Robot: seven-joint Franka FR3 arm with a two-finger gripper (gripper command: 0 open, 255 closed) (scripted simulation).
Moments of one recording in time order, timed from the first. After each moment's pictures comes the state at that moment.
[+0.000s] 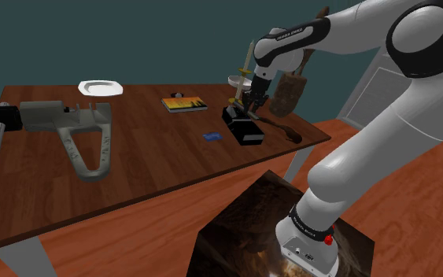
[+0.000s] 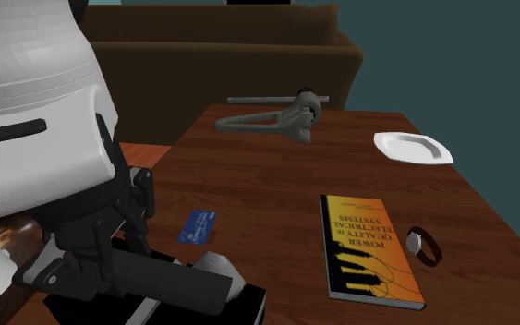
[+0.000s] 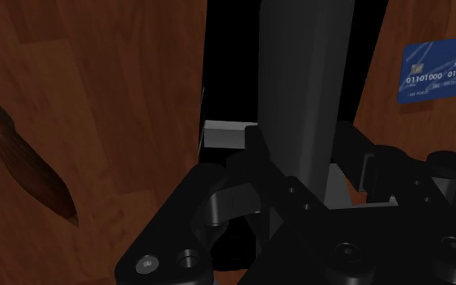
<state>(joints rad) -0.31 -0.20 -0.14 -2.32 0.06 2.11 -0.13</state>
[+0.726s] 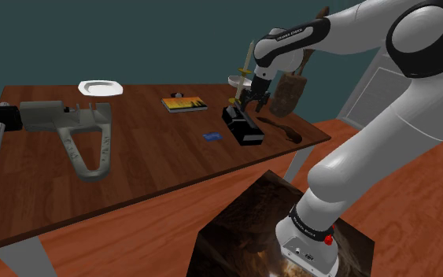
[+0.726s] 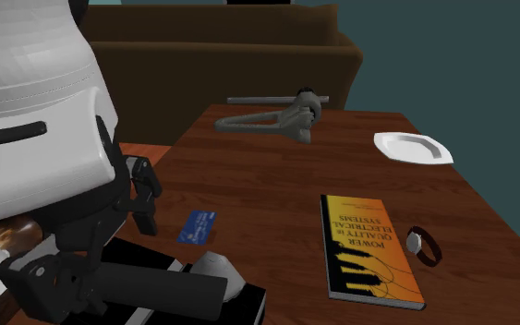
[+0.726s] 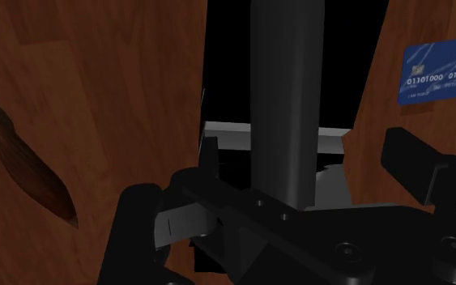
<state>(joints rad) -0.31 -0.20 -0.14 -2.32 0.06 2.11 -0.13</state>
